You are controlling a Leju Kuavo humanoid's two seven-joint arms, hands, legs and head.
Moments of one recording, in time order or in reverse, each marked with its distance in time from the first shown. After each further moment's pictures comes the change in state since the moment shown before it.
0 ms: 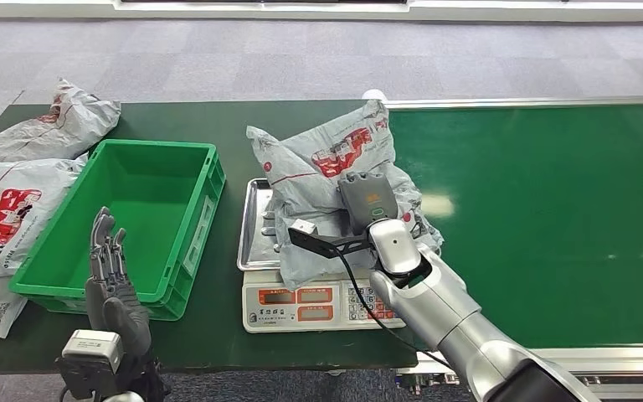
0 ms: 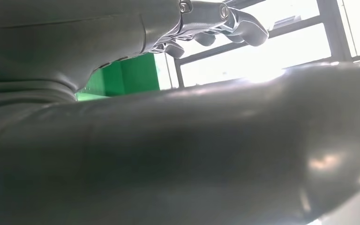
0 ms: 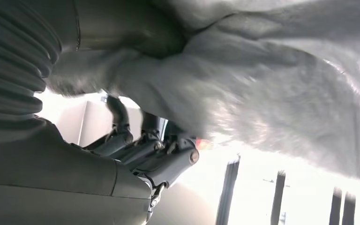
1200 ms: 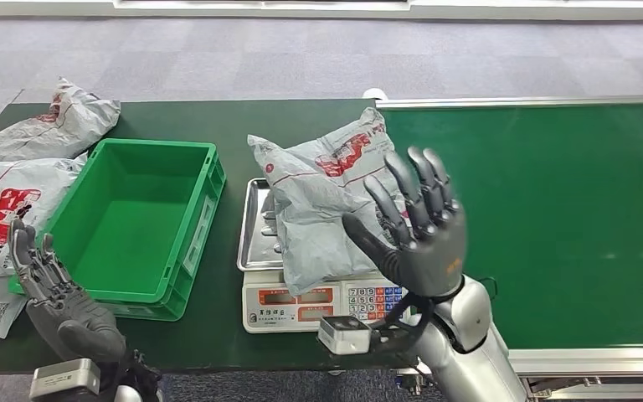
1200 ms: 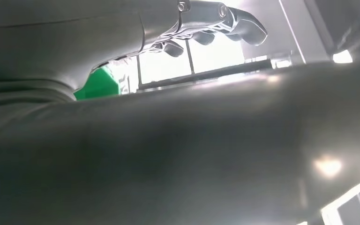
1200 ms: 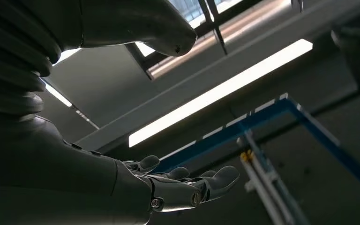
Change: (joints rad) left arm -0.022 0.005 -0.008 -0.023 0.035 0.319 -0.189; right arm 0.434 -0.017 -0.316 -0.802 -0.129 -0.590 -0.771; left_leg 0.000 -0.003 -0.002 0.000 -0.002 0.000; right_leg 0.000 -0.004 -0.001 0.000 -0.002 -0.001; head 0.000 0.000
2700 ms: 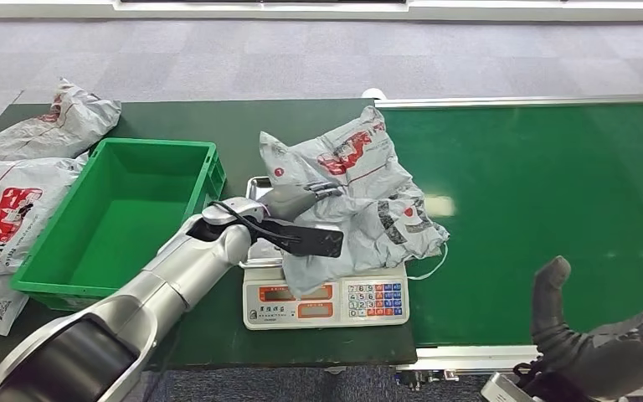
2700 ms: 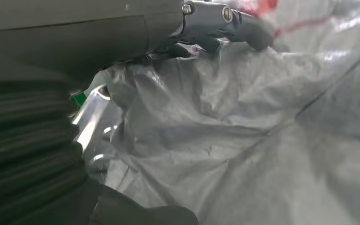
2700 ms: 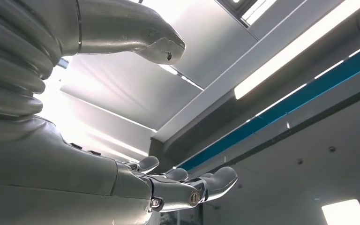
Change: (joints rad) left arm -1.057 0.017 -0.544 1.274 -0.530 -0.855 0.439; right arm 0.411 0.148 -0.401 -0.399 -0.291 0.003 -0.109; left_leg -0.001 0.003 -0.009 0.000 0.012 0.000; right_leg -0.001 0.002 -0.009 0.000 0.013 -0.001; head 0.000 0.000
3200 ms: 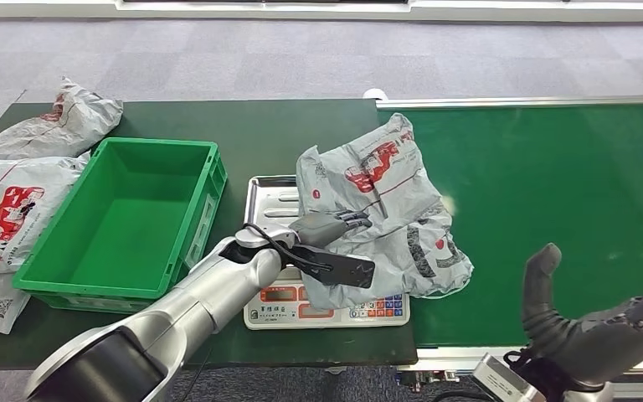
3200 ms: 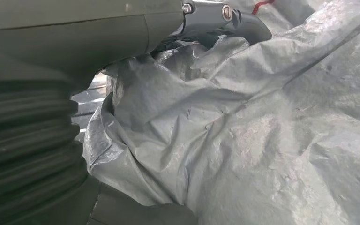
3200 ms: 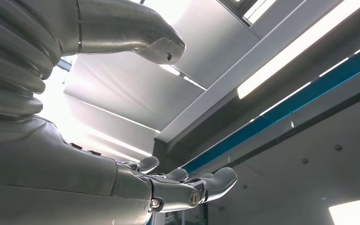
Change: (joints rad) left arm 0.038 -0.111 -0.047 0.086 0.035 0.008 0.000; right arm -0.046 0.039 0.000 0.044 0.021 0.000 0.000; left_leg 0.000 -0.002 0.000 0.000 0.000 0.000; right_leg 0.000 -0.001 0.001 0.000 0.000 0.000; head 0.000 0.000
